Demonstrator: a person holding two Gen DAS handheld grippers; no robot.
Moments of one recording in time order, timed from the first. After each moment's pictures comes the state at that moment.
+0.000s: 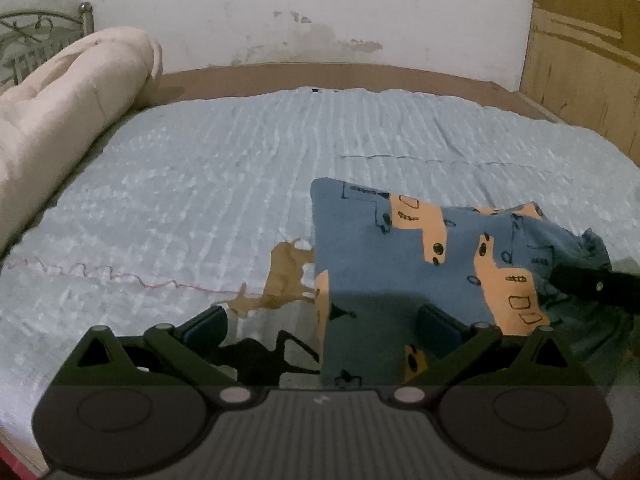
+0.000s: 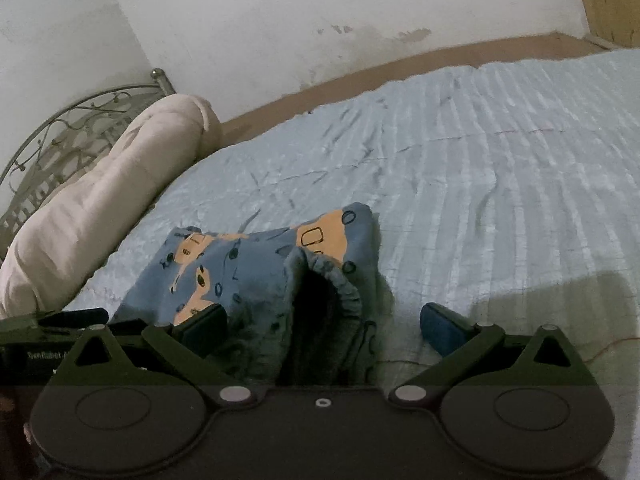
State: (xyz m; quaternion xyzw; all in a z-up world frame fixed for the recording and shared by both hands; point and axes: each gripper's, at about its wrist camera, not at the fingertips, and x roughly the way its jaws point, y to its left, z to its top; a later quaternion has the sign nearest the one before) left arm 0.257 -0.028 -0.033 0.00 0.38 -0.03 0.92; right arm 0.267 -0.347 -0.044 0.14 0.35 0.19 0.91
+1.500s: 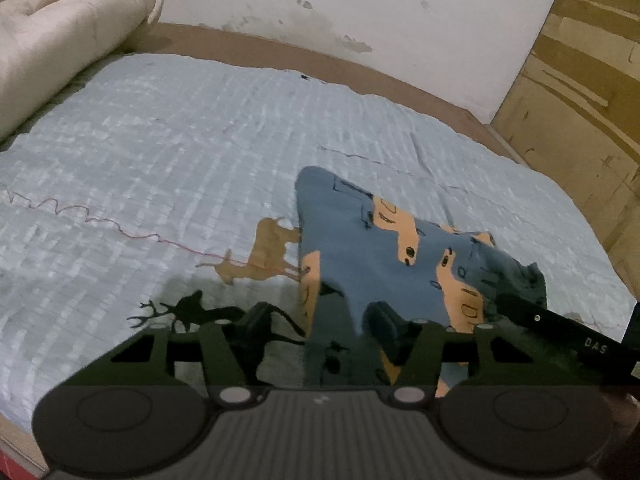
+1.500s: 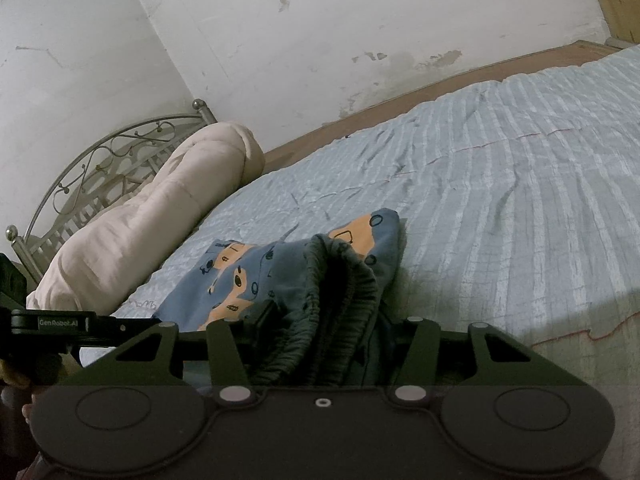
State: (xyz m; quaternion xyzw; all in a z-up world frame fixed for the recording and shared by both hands) left arm 0.247 0.007 -0.027 -0.13 0.40 -0.09 0.90; right arm 0.246 -0.367 -0.052 0.19 0.30 0.25 0.90
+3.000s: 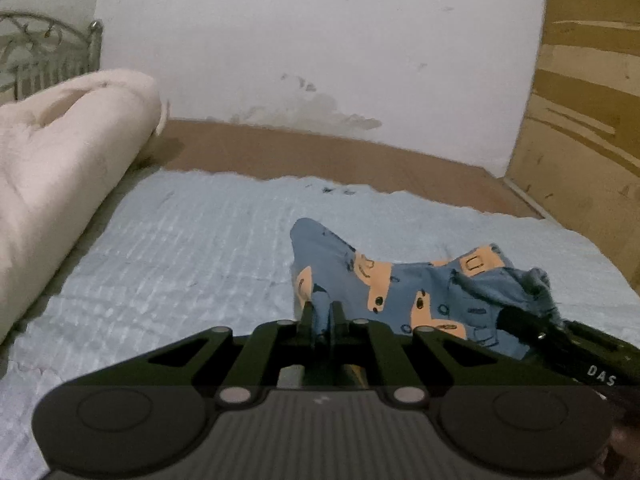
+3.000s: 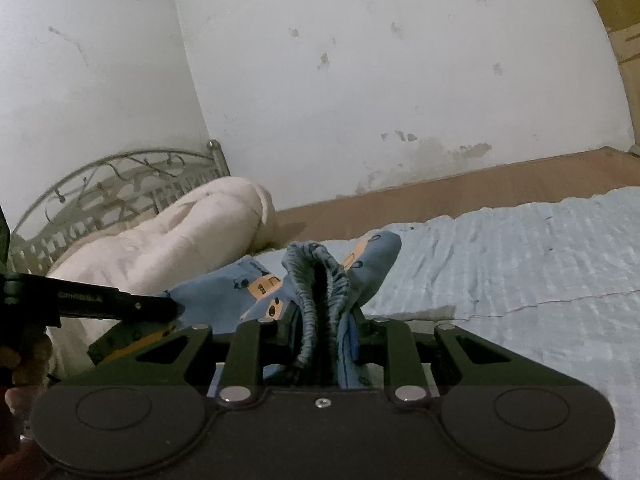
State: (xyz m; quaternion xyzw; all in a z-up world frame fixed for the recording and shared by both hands) left arm 0.312 0.038 0.049 -0.07 0.30 -0.05 0.95; right arm 0.295 -0.259 0.020 0.12 0.19 0.22 0.95
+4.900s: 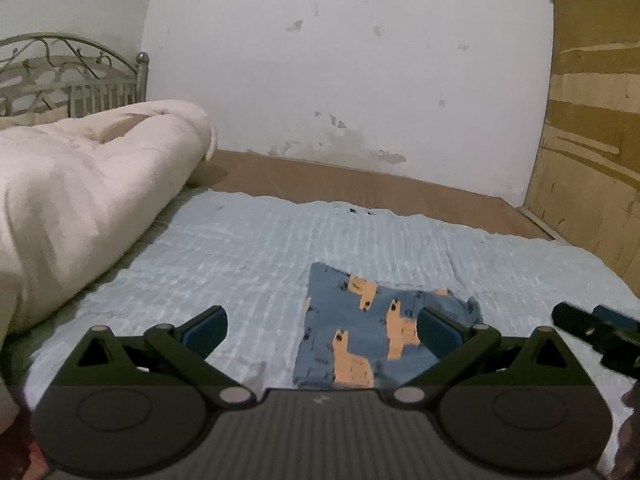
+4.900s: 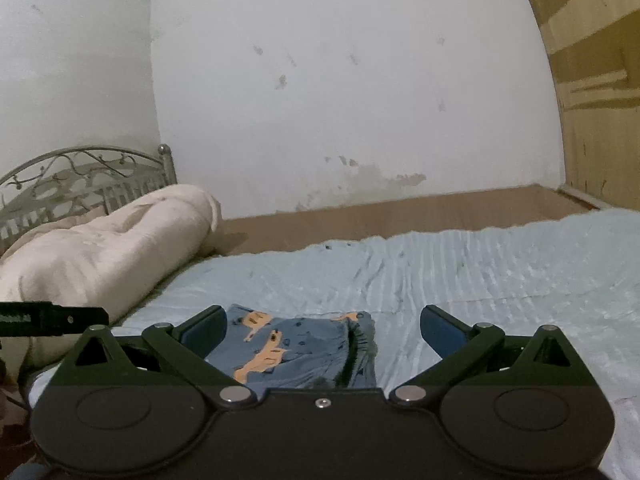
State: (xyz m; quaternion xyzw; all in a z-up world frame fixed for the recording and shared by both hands) left arm 0.174 0.027 0.063 -0.06 0.24 0.01 0.97; right arm 0.179 -0.268 0.047 0.07 0.16 0.12 0.98
